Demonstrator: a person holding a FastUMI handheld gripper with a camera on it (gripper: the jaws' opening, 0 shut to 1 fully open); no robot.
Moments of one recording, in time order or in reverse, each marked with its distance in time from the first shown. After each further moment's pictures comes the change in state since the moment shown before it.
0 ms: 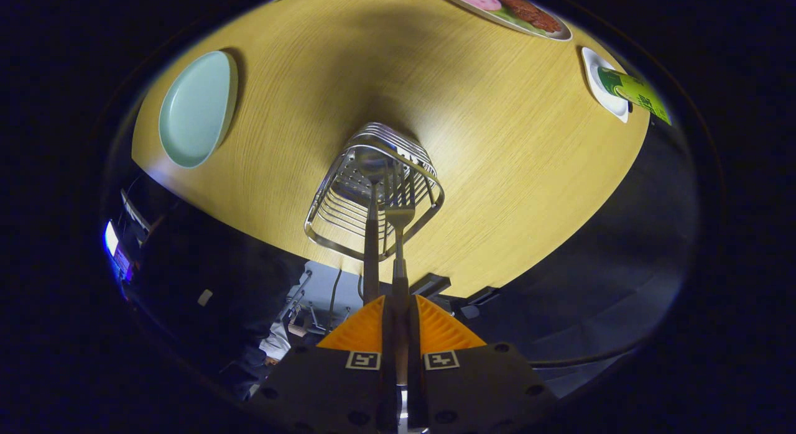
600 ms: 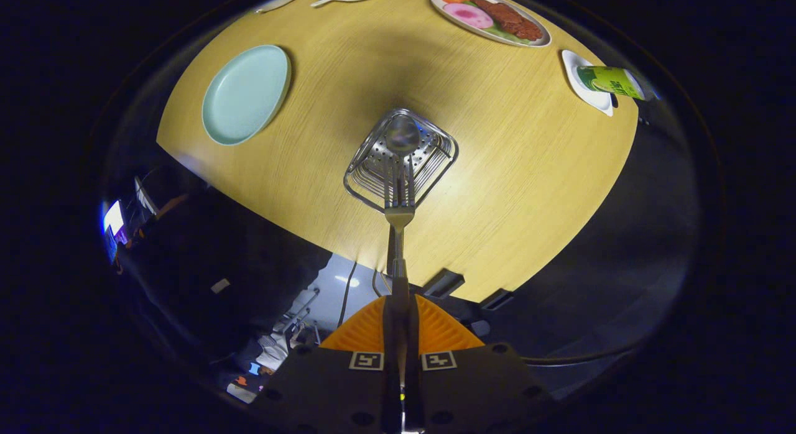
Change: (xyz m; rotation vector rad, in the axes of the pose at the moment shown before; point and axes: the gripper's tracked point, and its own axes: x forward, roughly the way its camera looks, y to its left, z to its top) arm -0.009 0.014 -0.048 -0.037 -0.121 0.041
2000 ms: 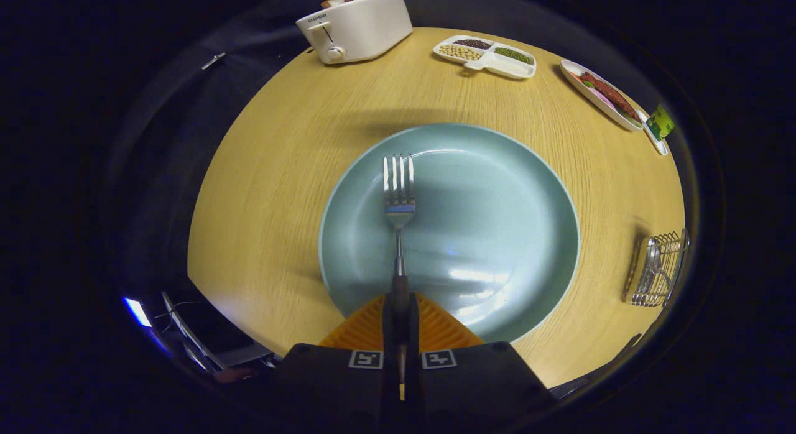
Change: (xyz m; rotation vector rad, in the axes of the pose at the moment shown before) arm 0.047 0.304 0.247 0.240 -0.763 0.213
